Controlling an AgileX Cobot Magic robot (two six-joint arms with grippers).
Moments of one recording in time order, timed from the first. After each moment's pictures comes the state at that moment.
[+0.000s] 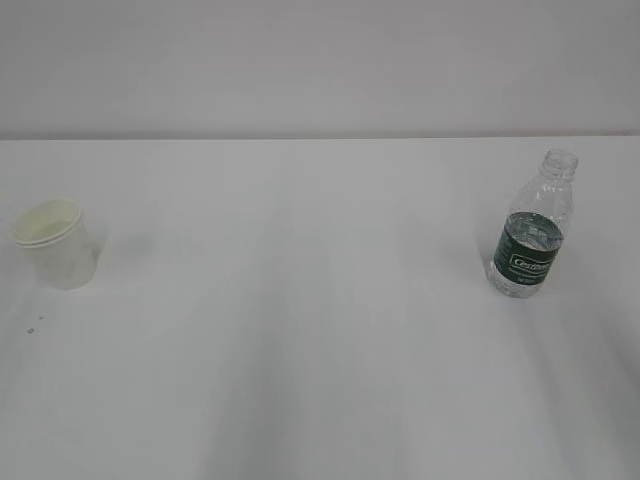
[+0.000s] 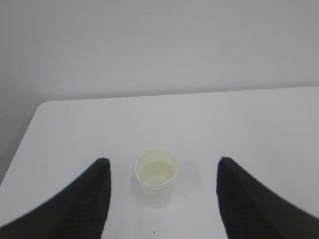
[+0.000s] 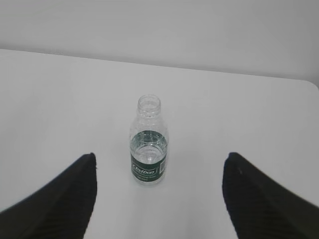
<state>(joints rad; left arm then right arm) -0.05 0.64 -0.63 -0.05 0.37 0.01 0.10 0.67 -0.59 -0.02 0.43 -0.05</state>
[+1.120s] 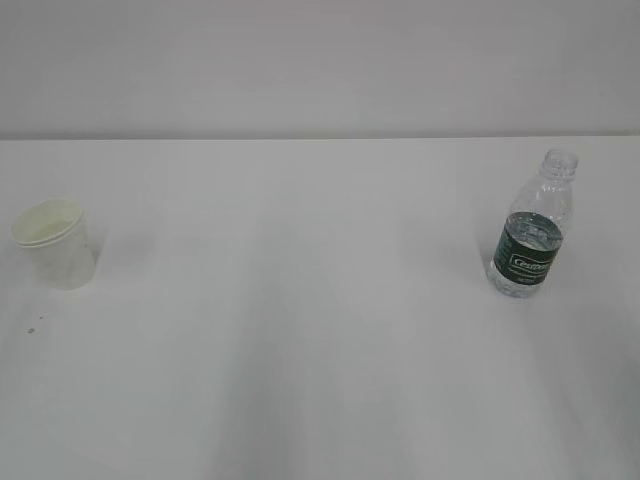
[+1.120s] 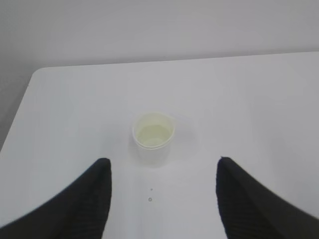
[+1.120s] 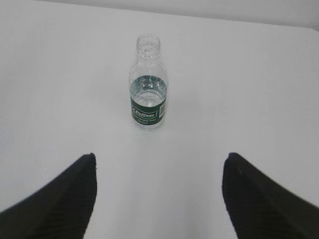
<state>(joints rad) -0.05 0.60 -0.67 -0.05 0.56 0.01 0.10 0.61 -0.60 -0.02 0.66 -0.05</state>
